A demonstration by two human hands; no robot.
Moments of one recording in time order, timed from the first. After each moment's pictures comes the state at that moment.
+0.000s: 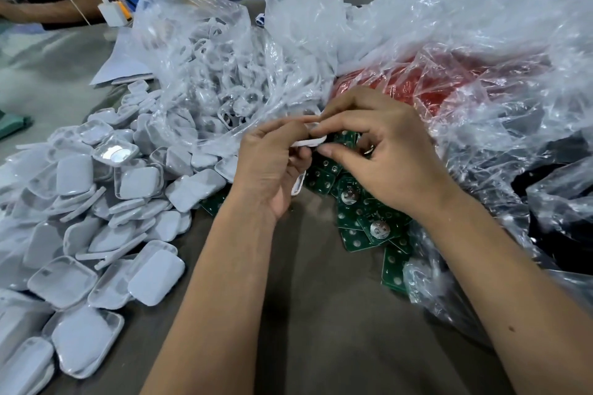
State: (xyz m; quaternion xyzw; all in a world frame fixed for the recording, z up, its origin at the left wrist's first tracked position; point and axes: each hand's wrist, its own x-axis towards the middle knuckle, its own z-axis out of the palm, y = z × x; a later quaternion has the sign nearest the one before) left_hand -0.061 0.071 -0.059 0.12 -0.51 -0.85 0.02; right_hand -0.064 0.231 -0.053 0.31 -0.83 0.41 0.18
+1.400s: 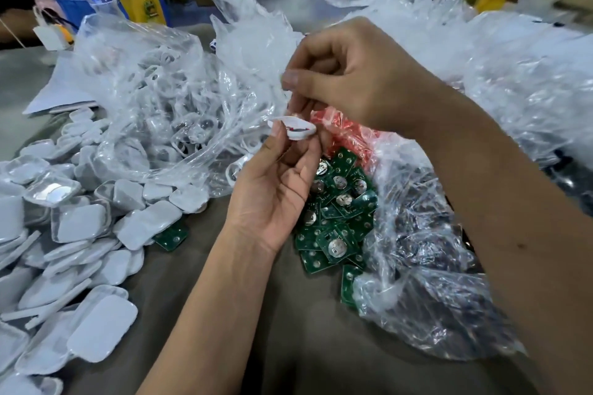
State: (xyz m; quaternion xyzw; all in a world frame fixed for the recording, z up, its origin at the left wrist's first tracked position) left_hand -0.053 0.108 -0.057 0.00 -0.20 -0.97 -0.13; right_hand -0.092 0.249 0.044 0.28 -0.85 0.44 0.05
